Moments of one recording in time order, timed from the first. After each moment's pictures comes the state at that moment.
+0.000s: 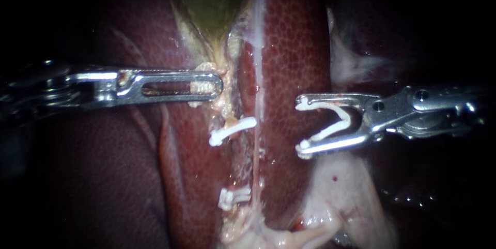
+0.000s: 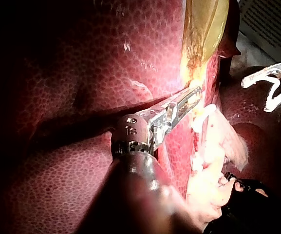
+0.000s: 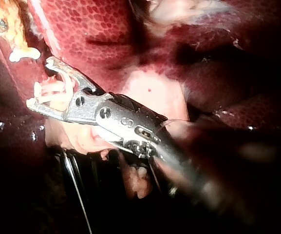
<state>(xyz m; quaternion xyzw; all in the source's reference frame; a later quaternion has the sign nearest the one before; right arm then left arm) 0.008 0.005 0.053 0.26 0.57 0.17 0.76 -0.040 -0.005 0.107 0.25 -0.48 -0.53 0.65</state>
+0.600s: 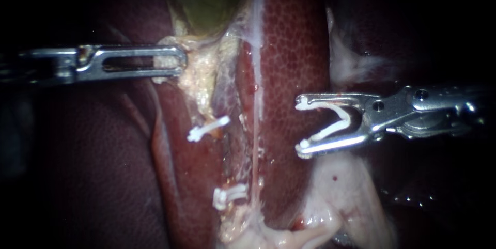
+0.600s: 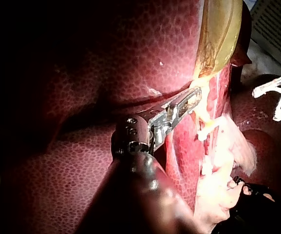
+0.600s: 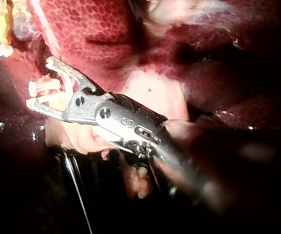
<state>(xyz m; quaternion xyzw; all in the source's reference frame) 0.009 0.005 0.053 0.26 0.57 0.17 0.76 -0.033 -0.002 0.102 0.25 -0.48 -0.55 0.63</state>
